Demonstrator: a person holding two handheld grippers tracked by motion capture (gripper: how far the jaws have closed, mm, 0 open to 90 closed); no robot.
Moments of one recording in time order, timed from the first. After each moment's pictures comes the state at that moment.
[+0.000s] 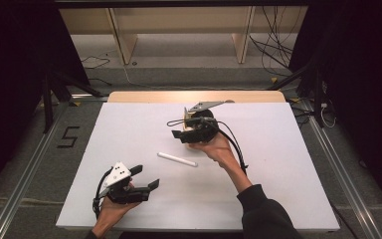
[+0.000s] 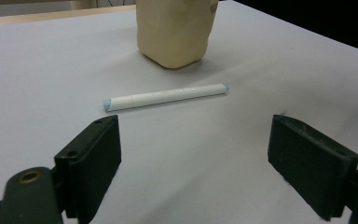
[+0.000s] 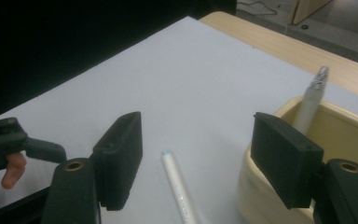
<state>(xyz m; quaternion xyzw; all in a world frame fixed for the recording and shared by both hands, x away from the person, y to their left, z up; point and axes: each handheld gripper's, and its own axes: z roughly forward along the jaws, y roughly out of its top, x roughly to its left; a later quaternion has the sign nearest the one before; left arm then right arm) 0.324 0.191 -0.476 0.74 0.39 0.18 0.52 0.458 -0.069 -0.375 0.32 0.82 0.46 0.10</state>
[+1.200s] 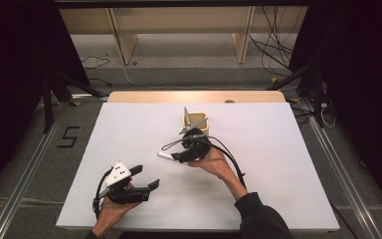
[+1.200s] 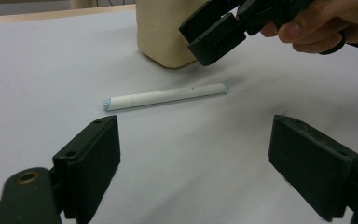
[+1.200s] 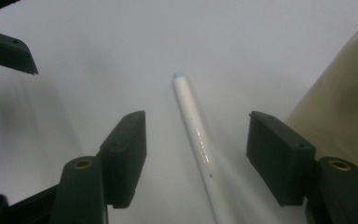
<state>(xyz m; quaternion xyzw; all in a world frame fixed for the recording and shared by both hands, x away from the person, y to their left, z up) 0.323 0.191 -0.476 0.74 0.39 0.18 0.52 0.454 -0.054 -0.437 0.29 0.88 0.36 0.06</state>
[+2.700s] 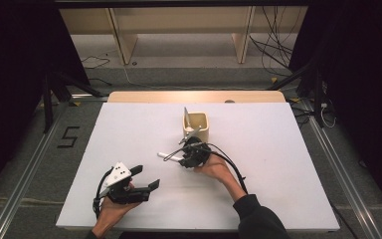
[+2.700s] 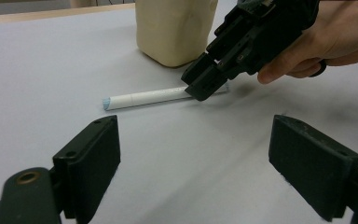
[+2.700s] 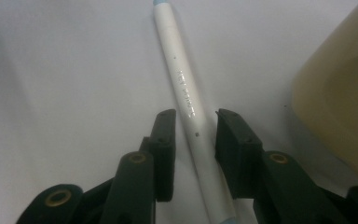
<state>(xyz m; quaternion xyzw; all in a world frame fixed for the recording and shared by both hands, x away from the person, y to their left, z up) 0.324 0.190 -0.477 0.74 0.39 0.18 0.52 0.457 -0.053 -0.475 0.28 0.91 0.29 0.06</state>
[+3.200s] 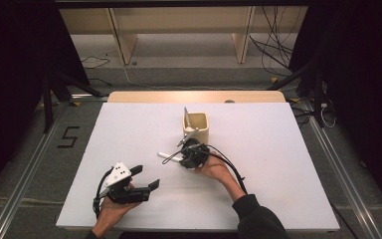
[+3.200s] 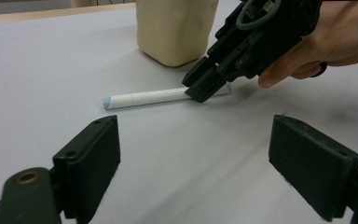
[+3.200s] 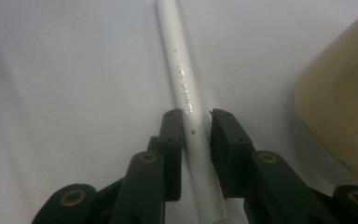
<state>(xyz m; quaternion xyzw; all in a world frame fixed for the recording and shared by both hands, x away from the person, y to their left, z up) 0.324 0.190 -0.477 0.74 0.39 0.18 0.52 0.454 -0.049 -0.477 0.26 0.92 0.27 0.08</state>
